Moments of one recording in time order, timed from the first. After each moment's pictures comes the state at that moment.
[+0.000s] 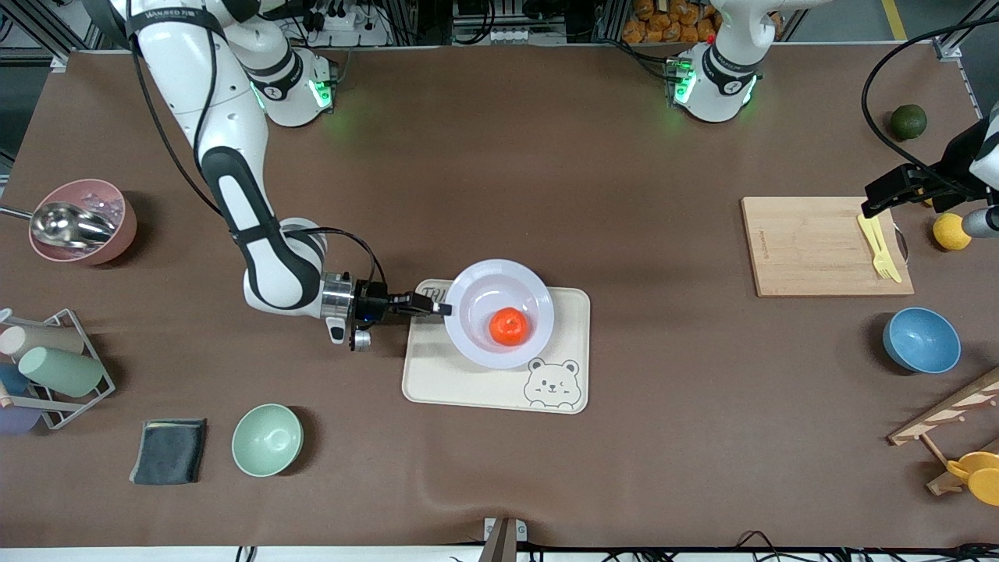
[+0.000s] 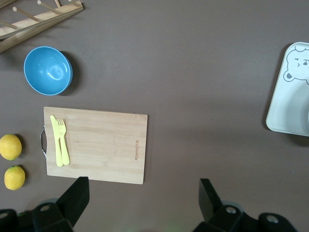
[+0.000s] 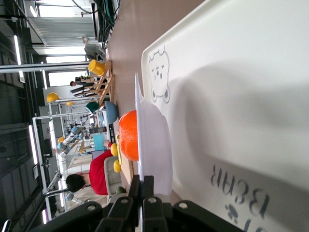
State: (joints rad) left arm 0.06 0.03 -0.08 -1.54 0.01 1.52 -0.09; right arm 0.31 0.70 0.02 -1.82 1.68 2.08 -0.85
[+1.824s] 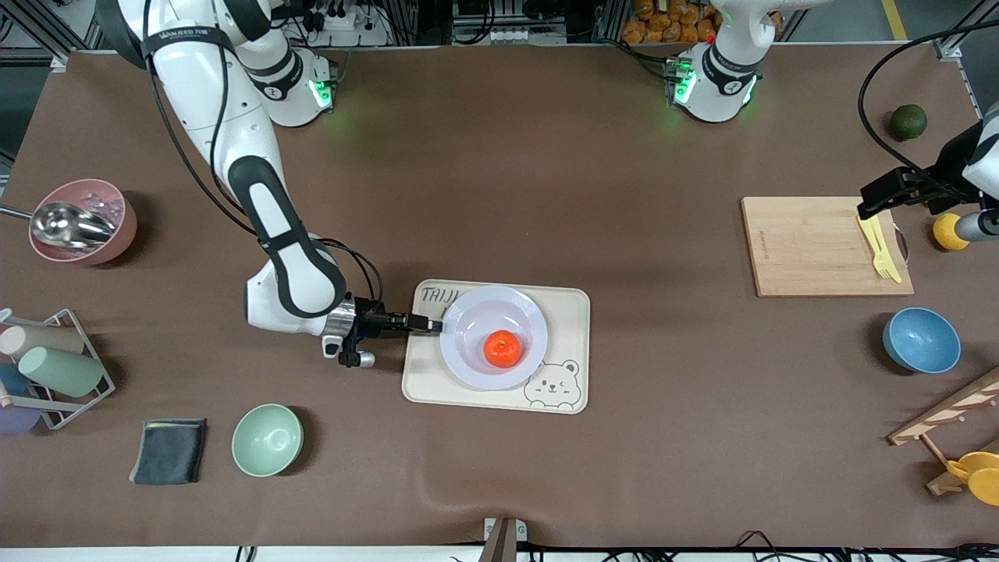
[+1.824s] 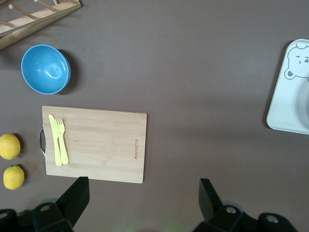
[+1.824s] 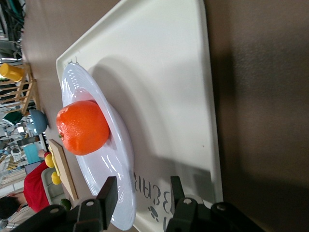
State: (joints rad) left arm 0.06 0.03 -0.08 -1.55 0.01 1.53 -0.09; right arm 0.33 0.74 0.01 -1.73 1.31 2.24 -0.49
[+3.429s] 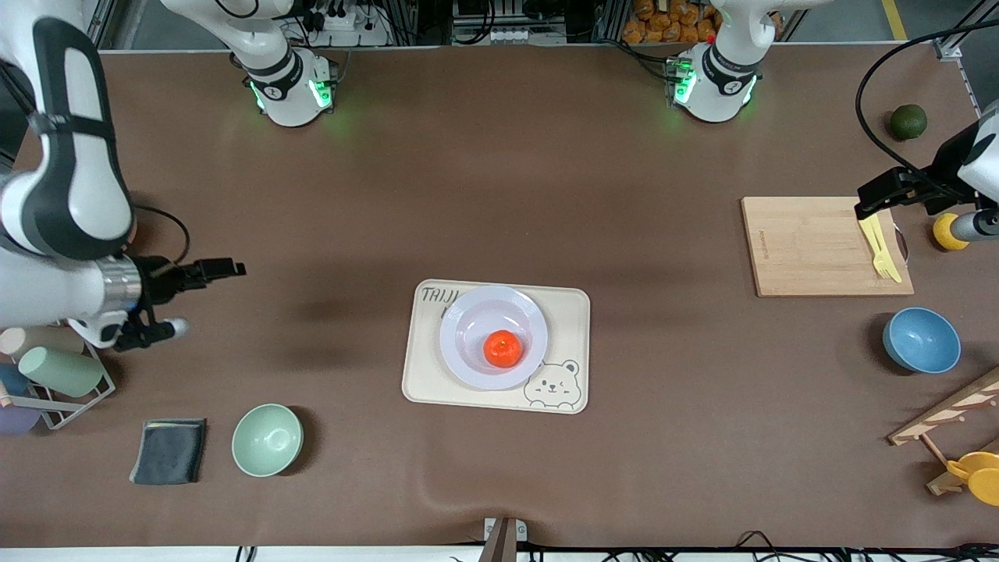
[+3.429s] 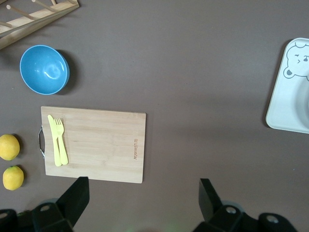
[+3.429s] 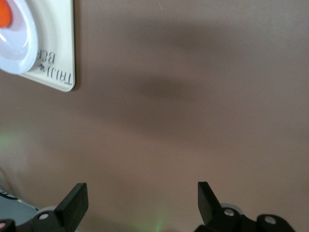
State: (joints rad) left arm 0.05 0.03 -0.08 -1.55 0.01 1.53 -0.09; right arm -0.04 0.34 -0.01 -1.55 0.25 1.50 -0.29
